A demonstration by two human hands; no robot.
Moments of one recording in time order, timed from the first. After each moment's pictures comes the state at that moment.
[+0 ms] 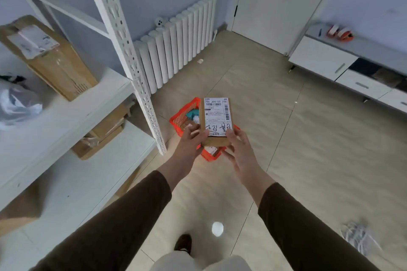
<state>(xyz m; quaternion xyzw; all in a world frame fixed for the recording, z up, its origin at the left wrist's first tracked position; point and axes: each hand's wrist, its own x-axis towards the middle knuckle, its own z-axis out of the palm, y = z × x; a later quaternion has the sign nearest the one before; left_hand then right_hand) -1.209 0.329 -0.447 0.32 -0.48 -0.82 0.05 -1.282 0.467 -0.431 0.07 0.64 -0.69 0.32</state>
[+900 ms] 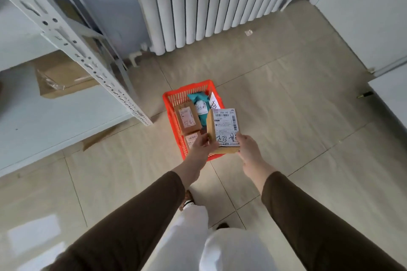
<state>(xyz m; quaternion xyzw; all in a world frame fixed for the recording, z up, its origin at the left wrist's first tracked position) -1.514 0.371 -0.667 0.52 -0.38 -0.76 0.08 -1.655 0.436 -0.641 0.01 0.78 -0.40 0.47</state>
